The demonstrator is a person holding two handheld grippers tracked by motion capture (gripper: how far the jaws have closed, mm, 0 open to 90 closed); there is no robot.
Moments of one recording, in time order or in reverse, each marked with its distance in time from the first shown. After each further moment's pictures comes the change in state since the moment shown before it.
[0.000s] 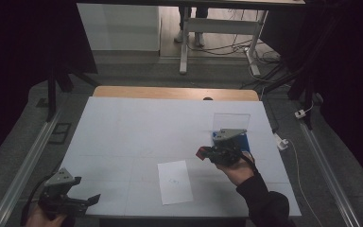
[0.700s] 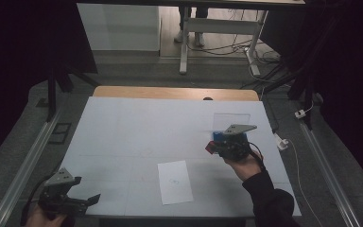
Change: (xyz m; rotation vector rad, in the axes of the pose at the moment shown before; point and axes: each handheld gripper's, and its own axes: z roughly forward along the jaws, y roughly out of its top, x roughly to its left) left arm 0.000 0.000 0.000 -0.001 -0.002 -0.002; right arm -0.026 -0.006 -0.012 -0.007 -0.082 0.051
